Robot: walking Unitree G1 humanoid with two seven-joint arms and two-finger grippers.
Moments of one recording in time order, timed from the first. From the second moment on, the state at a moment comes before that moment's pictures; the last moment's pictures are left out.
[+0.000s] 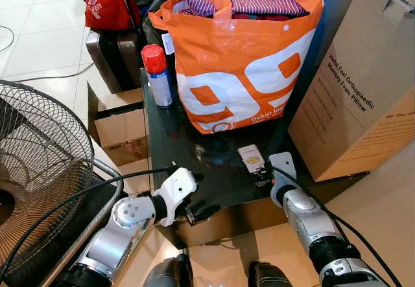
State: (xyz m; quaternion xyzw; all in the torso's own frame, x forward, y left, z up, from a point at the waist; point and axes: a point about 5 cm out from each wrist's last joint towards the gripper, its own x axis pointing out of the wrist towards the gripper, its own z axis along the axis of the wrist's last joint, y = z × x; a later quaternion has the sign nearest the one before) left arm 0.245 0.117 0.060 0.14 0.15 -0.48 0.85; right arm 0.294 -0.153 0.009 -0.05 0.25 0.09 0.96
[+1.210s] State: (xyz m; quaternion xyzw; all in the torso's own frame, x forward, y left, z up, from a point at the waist) left arm 0.273 0.136 0.087 0.15 0.06 -0.37 0.92; right arm 0.261 -0.156 0.122 -0.07 -0.06 0.16 0.98
